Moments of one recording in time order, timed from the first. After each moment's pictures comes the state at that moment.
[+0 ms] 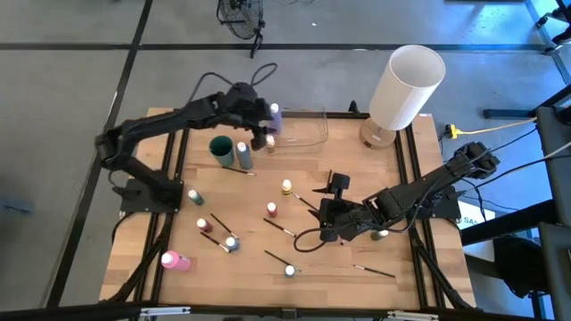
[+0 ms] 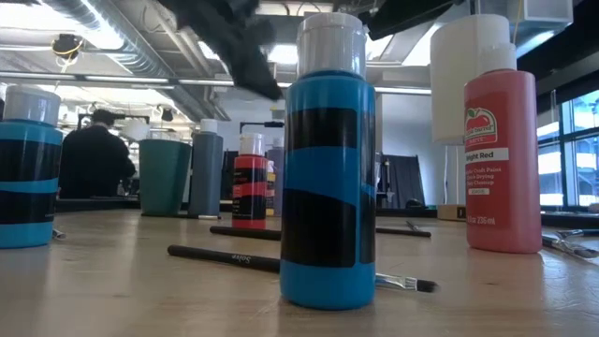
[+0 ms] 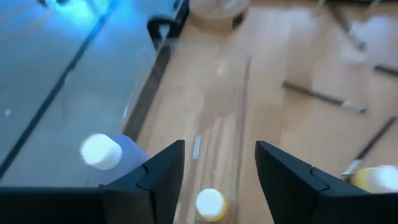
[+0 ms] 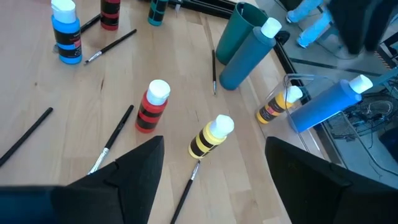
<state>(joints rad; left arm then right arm) 0.51 1.44 1.25 -0.48 0.12 0.23 0.50 1.49 1.15 -0.49 0.75 0.20</state>
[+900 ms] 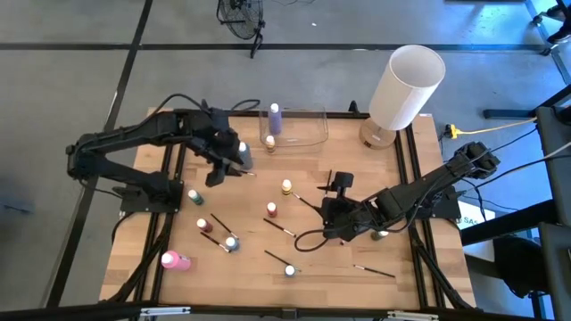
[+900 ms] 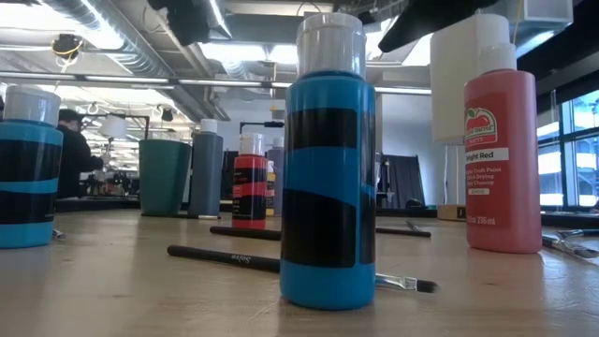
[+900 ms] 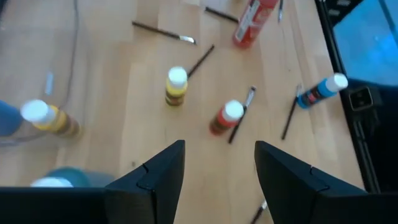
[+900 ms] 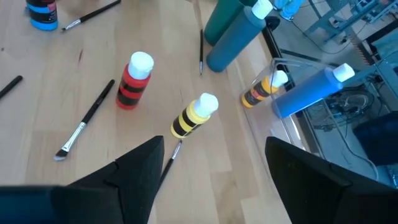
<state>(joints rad) 0.26 1.15 1.25 -1.01 0.31 0.08 0.50 1.49 1.15 -0.59 0.78 0.20</state>
